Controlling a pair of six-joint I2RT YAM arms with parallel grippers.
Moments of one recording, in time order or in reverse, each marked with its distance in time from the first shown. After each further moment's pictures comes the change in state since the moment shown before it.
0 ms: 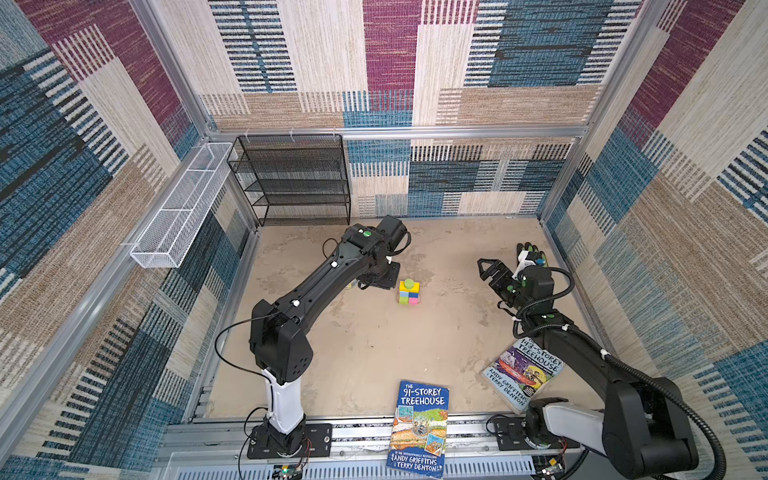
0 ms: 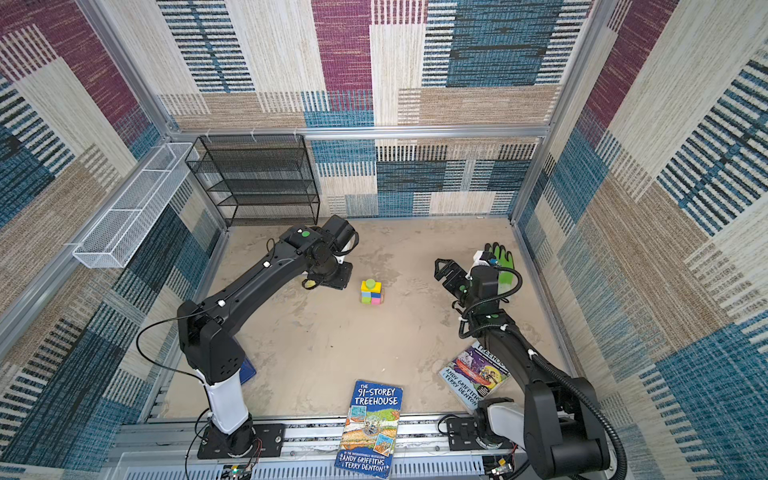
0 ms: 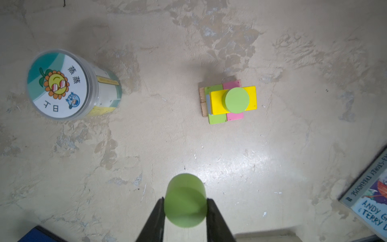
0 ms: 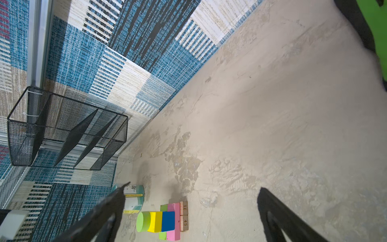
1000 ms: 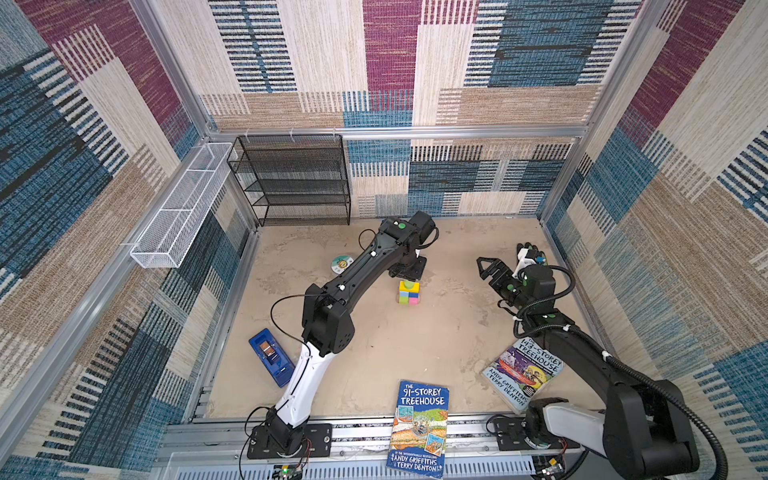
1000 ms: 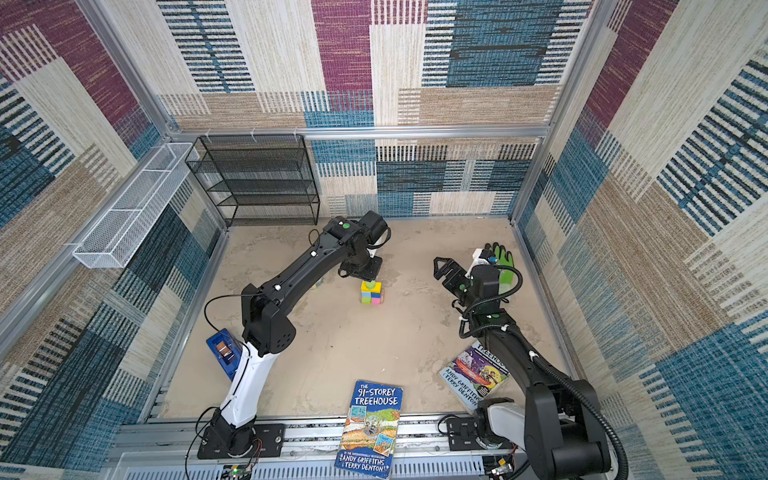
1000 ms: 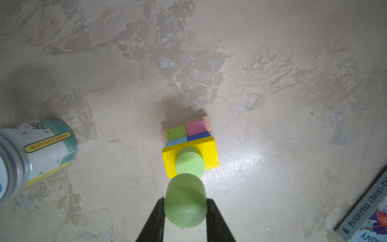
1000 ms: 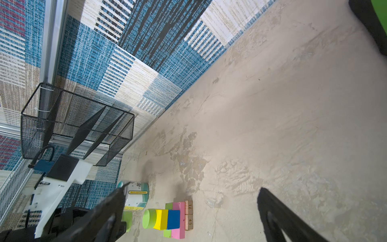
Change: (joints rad) left arm -0.055 0.390 0.465 -0.110 0.026 0.037; right arm 0.000 -0.008 0.007 0.006 -0.025 -0.011
